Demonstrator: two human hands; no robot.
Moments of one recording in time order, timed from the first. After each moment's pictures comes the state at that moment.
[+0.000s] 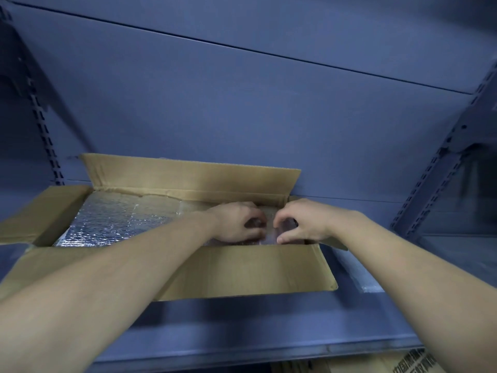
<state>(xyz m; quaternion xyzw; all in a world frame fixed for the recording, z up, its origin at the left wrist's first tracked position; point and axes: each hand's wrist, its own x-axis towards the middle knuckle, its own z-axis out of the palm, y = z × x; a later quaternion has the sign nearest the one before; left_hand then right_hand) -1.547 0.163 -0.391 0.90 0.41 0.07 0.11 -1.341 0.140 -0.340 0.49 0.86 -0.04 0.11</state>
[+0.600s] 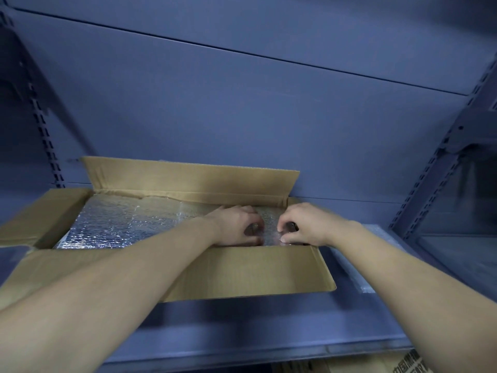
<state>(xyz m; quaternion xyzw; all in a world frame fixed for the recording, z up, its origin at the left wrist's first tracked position) -1.545 0.159 -0.394 0.90 0.44 0.02 0.05 -1.334 0.138 -0.352 0.51 0.86 0.02 0.05</state>
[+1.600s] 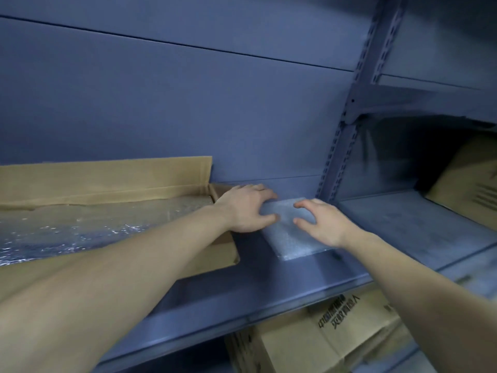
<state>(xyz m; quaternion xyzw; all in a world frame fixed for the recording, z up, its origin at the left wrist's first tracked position) -1.365 0.124 -0.361 0.93 0.35 0.13 0.03 -1.144 0.063 -0.386 0.69 0.71 -0.05 -0.15</state>
